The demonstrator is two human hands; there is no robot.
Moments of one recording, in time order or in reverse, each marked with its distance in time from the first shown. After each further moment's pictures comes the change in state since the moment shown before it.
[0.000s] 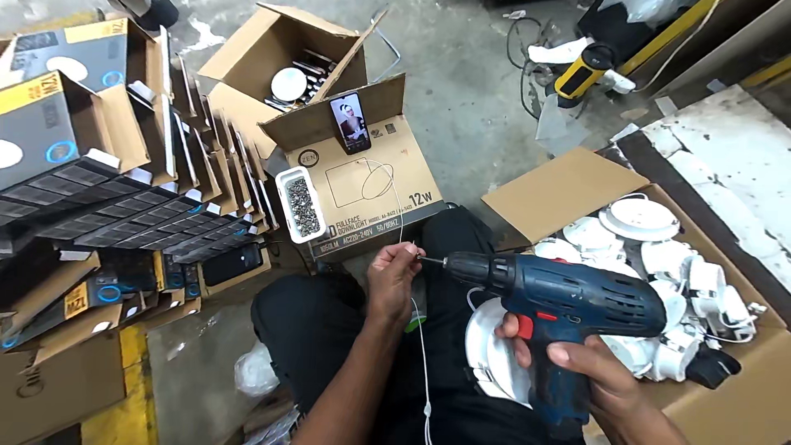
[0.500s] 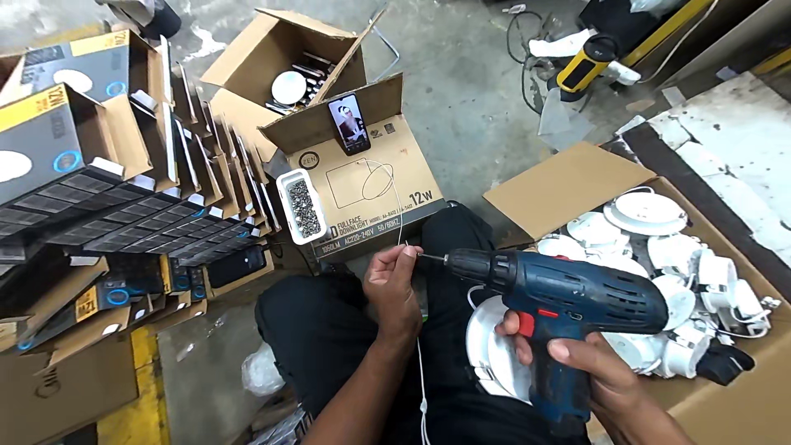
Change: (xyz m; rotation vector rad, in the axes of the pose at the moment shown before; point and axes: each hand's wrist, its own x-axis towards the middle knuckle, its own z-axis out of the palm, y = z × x) left_hand -0.018 -0.008 0.016 0.066 0.065 0.444; right_hand -0.001 0.002 0.000 0.016 0.009 -0.028
